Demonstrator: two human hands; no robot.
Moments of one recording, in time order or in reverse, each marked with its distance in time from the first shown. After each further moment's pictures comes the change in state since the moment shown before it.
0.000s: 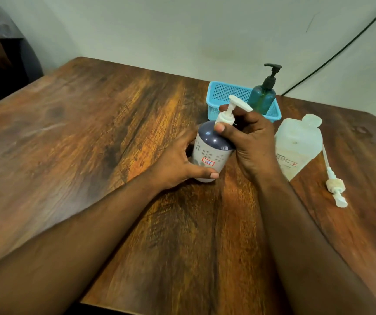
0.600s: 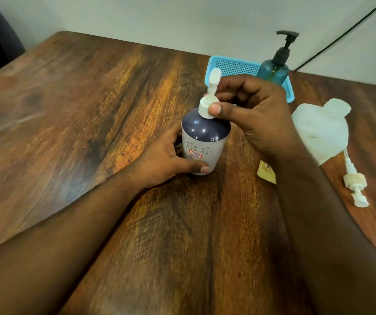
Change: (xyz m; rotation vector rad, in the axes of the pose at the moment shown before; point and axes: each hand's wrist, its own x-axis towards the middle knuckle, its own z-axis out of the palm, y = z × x) left_hand 0.009 -0.013 -0.008 -0.107 -0.083 -0.109; right_hand 0.032 -0.009 -0.013 -0.141 -0.234 -0.005
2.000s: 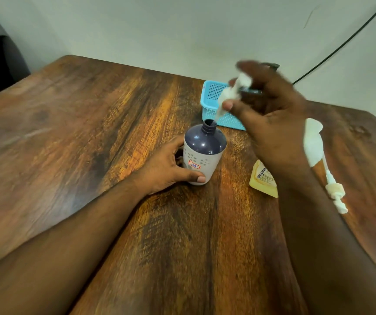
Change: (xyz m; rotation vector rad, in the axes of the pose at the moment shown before) left_hand 0.001 0.005 -0.004 0.008 -0.007 -0.049; right_hand -0.014 -0.046 0.009 -0.144 0.225 -0.232
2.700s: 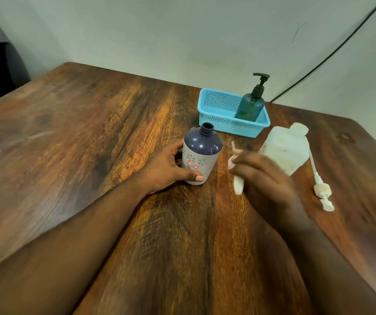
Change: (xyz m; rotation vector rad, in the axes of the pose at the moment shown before) left_hand -0.003 0.003 0.001 -0.022 -0.025 0.014; right_hand -0.084 0.033 -0.042 -0.730 -0.299 -0.576
